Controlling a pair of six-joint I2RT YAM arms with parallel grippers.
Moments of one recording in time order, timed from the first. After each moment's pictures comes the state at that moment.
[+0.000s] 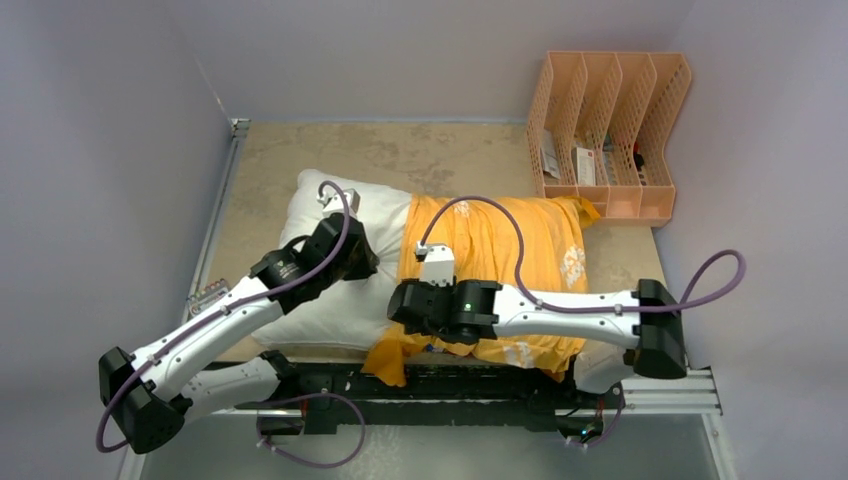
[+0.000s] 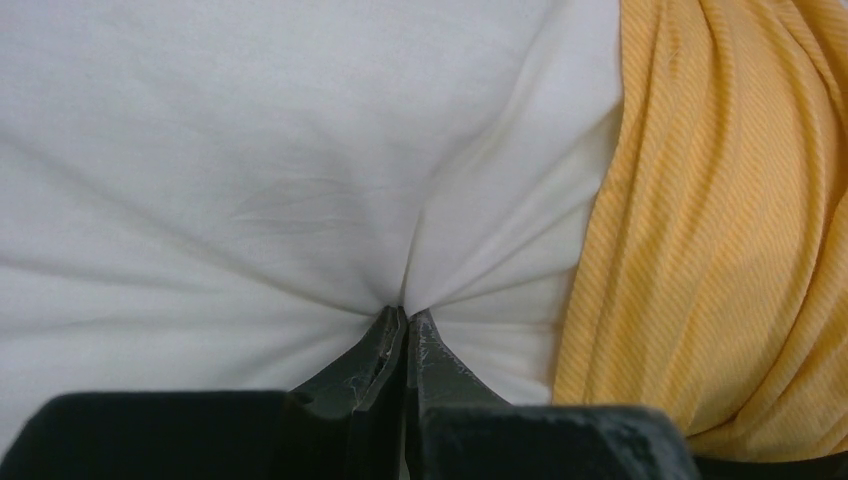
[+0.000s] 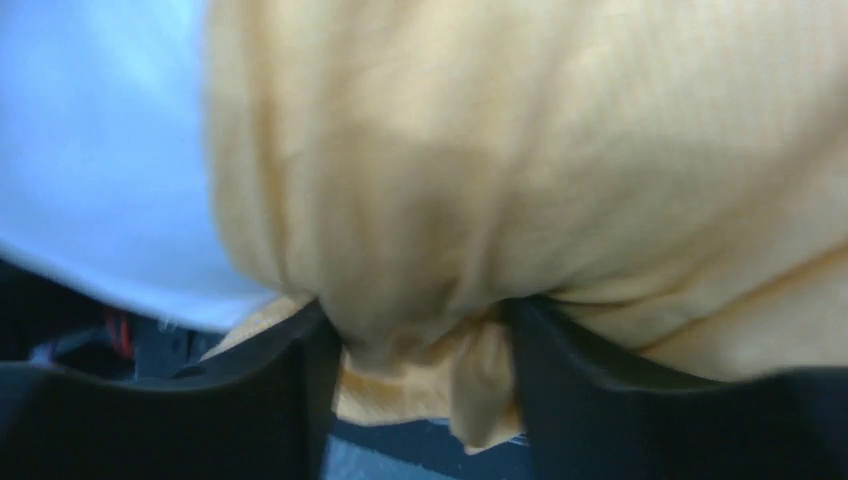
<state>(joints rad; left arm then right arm) -0.76 1.03 0.93 -0.64 -0.28 -0.76 1.36 1.45 1.20 -0.81 0.53 1.10</state>
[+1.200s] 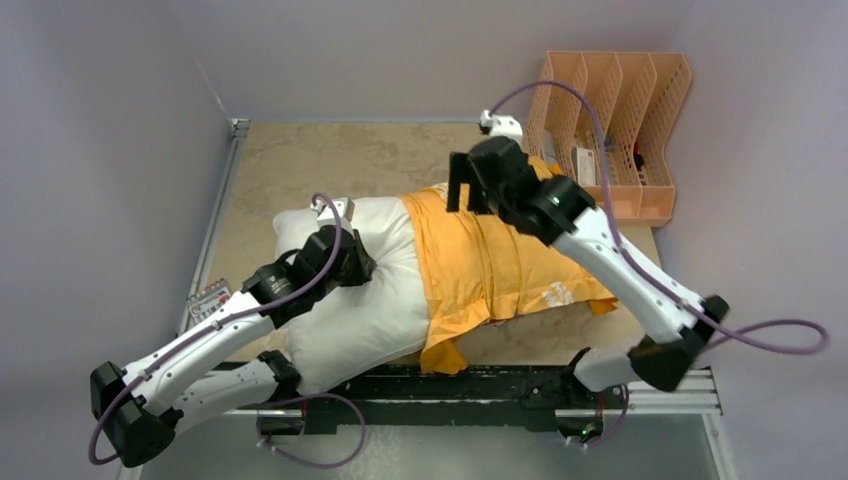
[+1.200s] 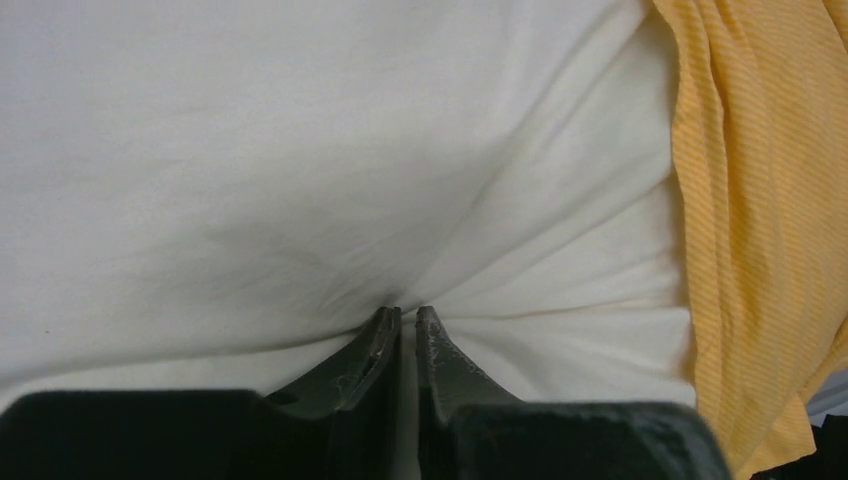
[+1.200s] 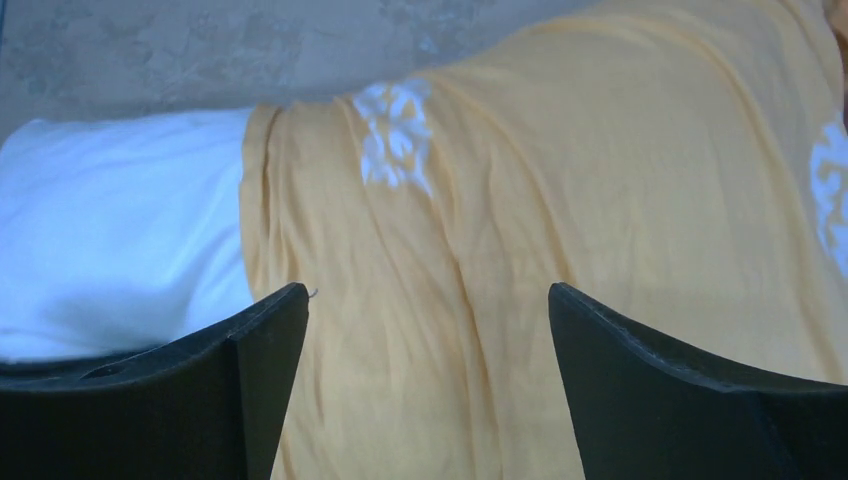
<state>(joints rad) -0.77 0.93 0.80 -0.54 -0.30 -0.73 0.83 1.32 1.54 -0.92 0.48 0.59</state>
